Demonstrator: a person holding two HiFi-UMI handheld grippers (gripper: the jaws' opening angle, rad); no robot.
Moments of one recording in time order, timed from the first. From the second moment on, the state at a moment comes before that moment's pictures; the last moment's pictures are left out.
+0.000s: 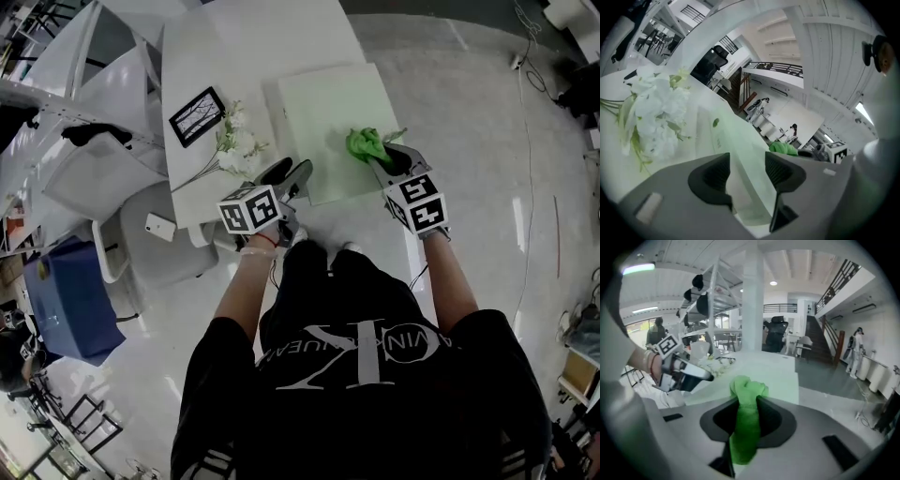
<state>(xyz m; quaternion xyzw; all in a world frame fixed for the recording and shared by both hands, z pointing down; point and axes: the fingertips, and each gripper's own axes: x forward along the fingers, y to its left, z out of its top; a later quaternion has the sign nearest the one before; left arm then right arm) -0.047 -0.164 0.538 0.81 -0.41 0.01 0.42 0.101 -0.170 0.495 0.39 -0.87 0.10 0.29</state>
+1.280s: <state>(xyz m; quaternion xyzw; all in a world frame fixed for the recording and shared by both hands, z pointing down) -0.043 -0.191 0.553 0.83 -0.43 0.14 0.33 0.028 -0.095 0.532 0.16 -0.91 0.05 0.38</state>
